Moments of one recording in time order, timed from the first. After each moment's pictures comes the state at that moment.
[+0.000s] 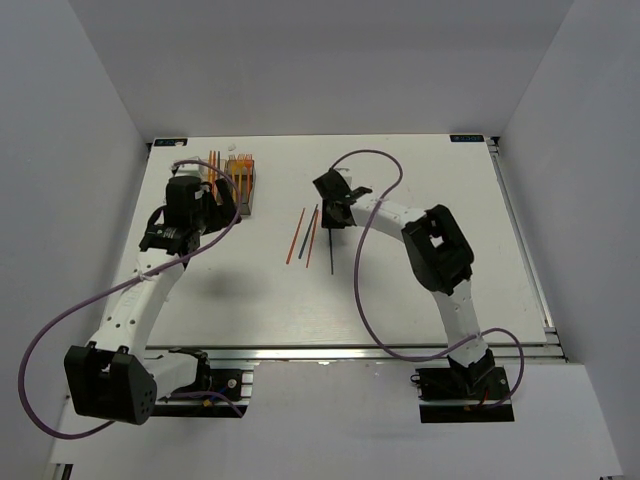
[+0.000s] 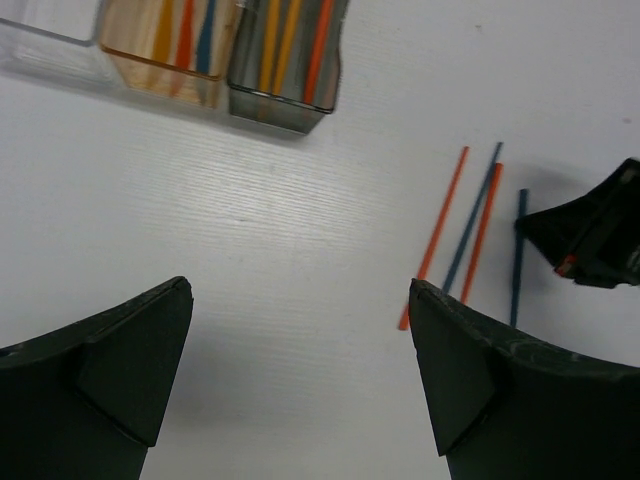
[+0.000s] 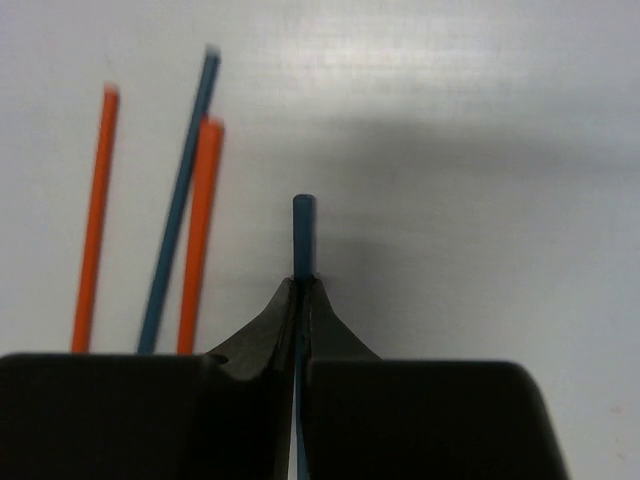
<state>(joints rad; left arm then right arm) -0.16 1.15 0.99 -0.43 -0.12 -0.36 0.69 2.23 1.69 -0.43 0.25 0.57</state>
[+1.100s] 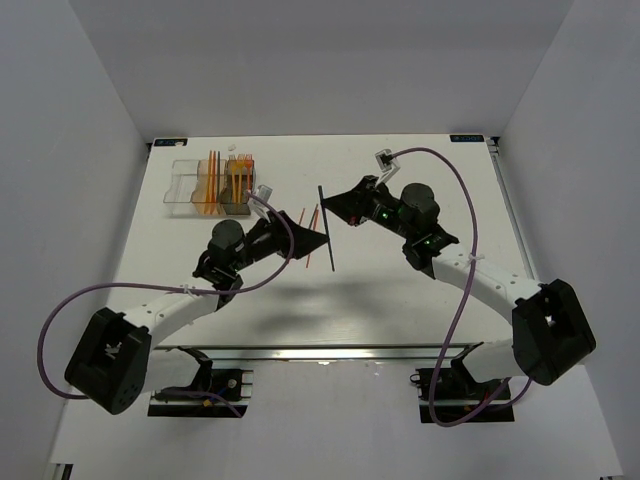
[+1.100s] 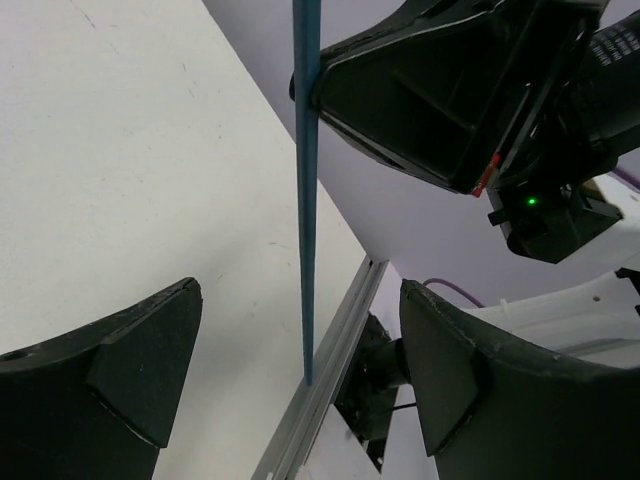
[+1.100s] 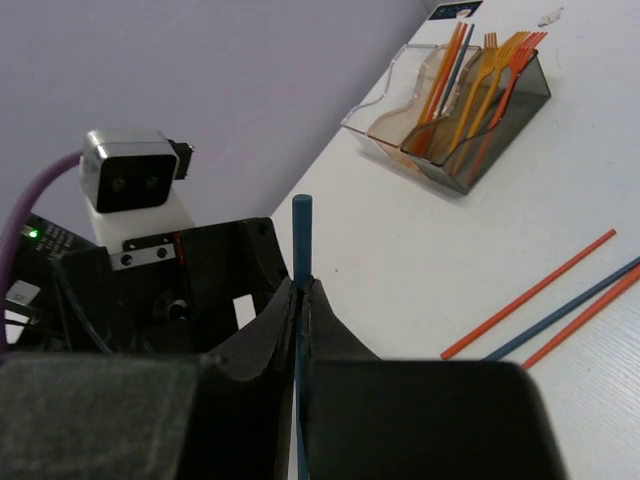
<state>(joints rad) -0.51 1.21 0.53 0.72 0.51 -0.87 0.61 1.37 0.87 0.54 -0.41 0.69</state>
